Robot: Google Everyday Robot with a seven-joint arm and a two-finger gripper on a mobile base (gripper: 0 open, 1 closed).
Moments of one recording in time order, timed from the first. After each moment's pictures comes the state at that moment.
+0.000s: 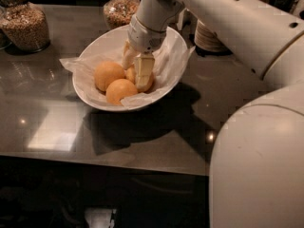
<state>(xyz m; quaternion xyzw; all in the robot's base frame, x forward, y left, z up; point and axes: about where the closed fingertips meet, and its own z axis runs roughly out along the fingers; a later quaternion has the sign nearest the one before) 0.628 0.059 0.870 -0.84 0.49 0.09 0.19</state>
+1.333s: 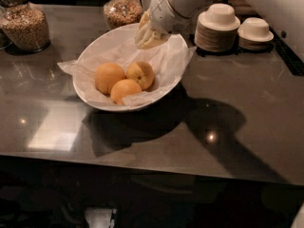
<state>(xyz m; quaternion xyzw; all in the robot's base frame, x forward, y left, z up) 0.639 0.027 0.947 -0.80 0.49 0.02 0.35</state>
